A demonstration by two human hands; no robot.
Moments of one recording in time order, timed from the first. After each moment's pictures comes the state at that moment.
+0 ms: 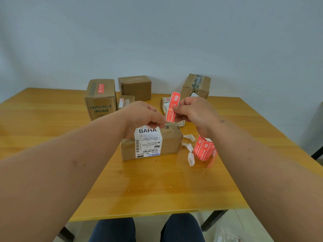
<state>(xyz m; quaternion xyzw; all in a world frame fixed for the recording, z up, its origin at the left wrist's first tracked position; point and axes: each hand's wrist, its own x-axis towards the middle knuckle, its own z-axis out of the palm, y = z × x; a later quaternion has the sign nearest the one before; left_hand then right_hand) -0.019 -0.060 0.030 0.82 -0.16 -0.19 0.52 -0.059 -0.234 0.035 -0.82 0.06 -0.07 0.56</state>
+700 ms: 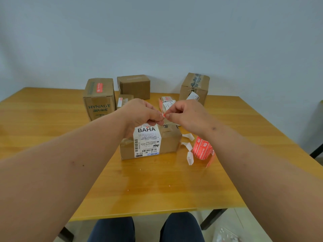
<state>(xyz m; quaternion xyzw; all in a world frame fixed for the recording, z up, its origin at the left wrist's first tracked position) -0.019 -0.061 0.028 0.81 -0.14 -0.15 0.56 -0.070 -0.225 0.034 -0.93 -0.03 -0.10 0.35</state>
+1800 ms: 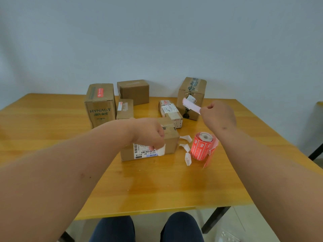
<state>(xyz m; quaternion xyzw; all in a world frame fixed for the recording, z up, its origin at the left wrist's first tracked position) -0.050 -0.070 0.036 0.92 -0.29 -0.23 0.16 -0.071 -0.283 0.027 -0.91 0.24 -0.21 0.27</state>
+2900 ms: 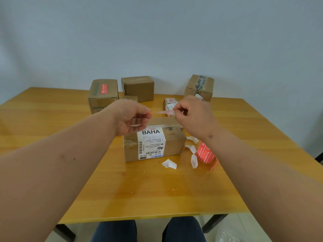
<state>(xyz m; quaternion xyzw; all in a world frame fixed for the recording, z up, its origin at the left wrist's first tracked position) -0.004 -0.033 0.031 0.71 0.02 -0.22 0.67 -0.049 -0.231 0.016 -0.94 -0.06 -0.25 0.21</state>
